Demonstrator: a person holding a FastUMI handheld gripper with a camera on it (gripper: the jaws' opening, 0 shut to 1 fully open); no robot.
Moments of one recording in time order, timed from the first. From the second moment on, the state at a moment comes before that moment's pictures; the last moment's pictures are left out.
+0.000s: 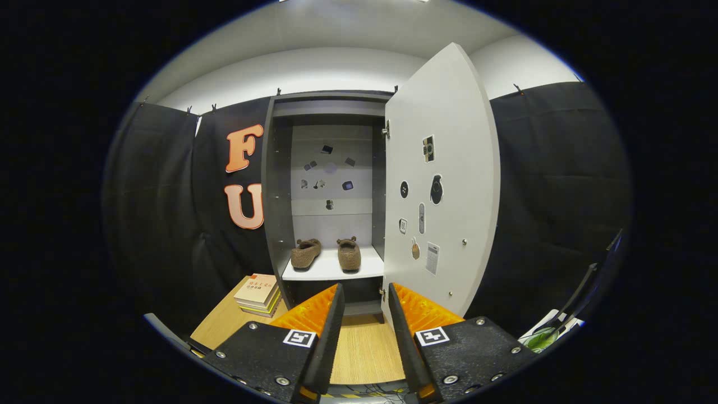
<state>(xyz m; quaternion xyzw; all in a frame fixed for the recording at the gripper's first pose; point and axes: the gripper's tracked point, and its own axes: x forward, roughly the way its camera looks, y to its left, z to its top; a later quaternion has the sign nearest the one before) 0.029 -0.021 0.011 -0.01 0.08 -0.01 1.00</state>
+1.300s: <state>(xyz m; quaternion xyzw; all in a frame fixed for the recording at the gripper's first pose) 0.087 -0.207 -0.059 0.05 0.11 -0.02 0.99</state>
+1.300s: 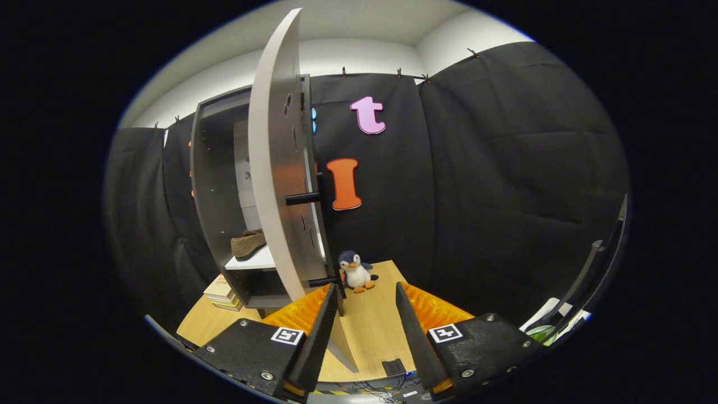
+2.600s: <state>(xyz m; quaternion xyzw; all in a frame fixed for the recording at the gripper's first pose) 0.100 -0.072 -0.070 0.05 0.12 0.15 0.98</state>
